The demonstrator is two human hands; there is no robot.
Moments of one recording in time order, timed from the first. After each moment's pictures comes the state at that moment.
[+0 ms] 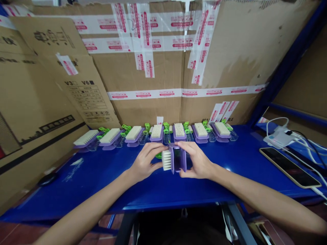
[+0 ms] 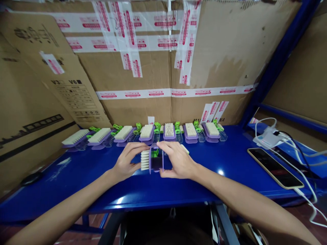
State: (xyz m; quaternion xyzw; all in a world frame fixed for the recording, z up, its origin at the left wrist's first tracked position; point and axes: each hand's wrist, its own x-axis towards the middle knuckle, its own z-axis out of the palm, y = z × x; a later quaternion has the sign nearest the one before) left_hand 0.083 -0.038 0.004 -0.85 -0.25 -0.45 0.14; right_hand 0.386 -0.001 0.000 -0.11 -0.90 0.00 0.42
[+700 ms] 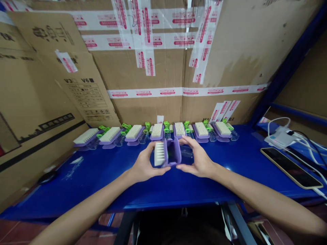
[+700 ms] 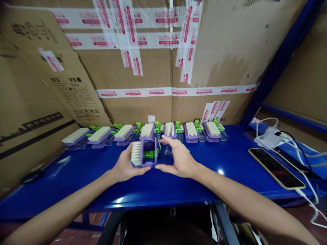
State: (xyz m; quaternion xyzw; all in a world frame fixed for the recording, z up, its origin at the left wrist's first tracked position) left_hand 0.087 -0.049 -0.002 -0.77 -0.37 -0.49 -0.17; right_hand 0.384 -0.003 0.002 -0.15 -0.87 0.05 0.47
